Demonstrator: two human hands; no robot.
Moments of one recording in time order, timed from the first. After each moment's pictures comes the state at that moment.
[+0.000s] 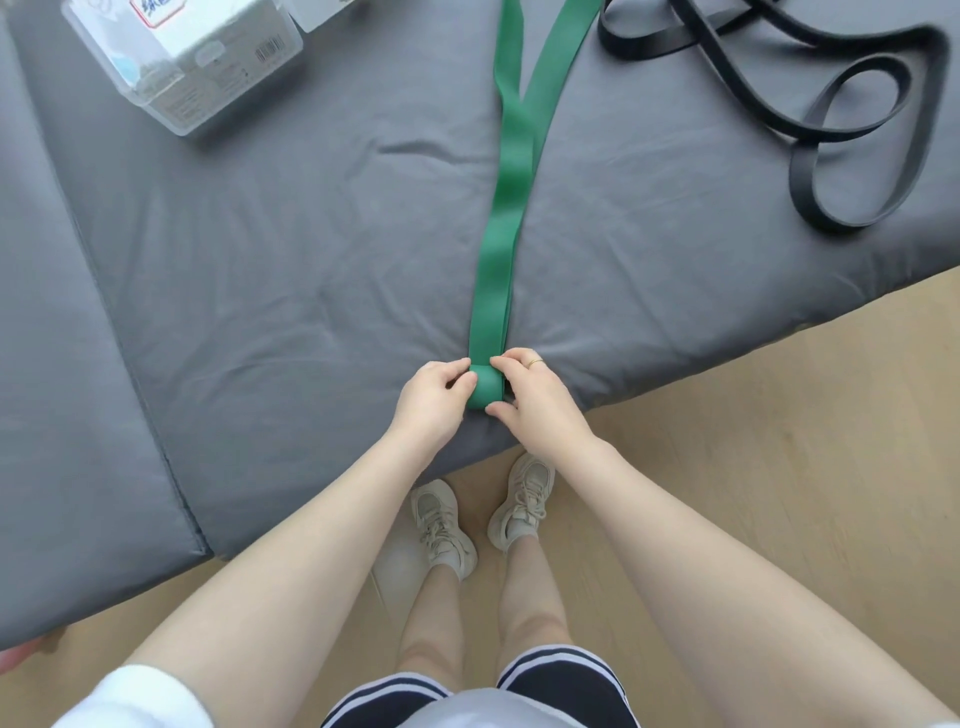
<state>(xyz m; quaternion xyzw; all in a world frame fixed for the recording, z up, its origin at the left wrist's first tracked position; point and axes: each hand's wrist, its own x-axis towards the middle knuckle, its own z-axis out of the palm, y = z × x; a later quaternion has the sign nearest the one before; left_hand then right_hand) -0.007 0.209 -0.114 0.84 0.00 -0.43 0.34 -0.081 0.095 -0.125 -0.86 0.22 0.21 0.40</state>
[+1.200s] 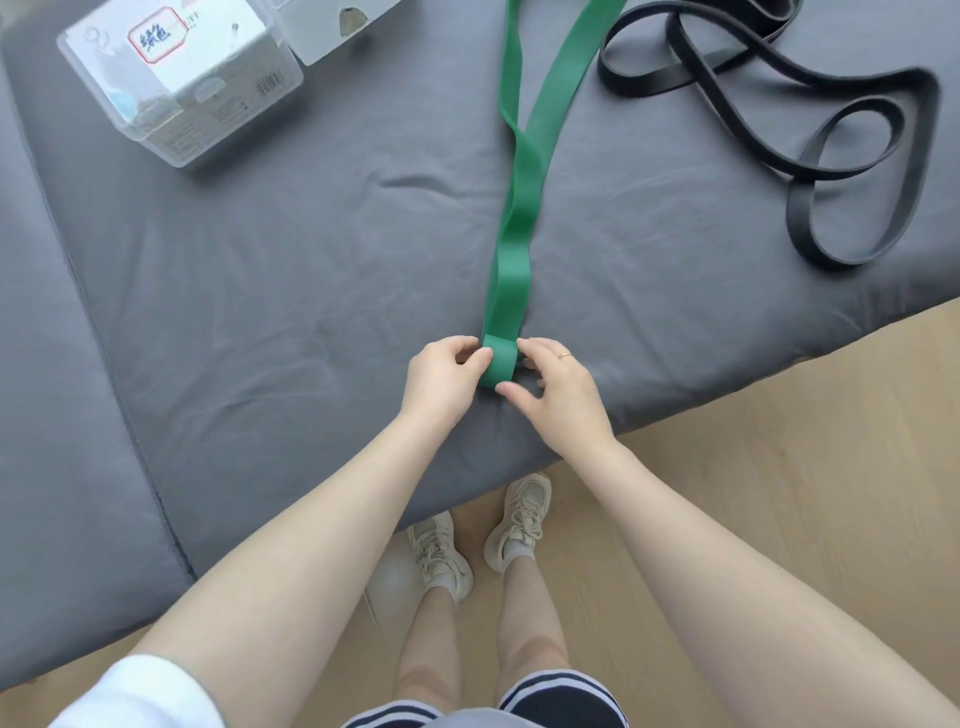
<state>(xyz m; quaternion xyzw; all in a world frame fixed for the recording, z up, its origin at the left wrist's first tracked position) 0.037 0.174 -0.110 0.83 0.02 -0.39 0.38 -0.055 0.070 -0.125 -0.86 0.27 0.07 0.43</state>
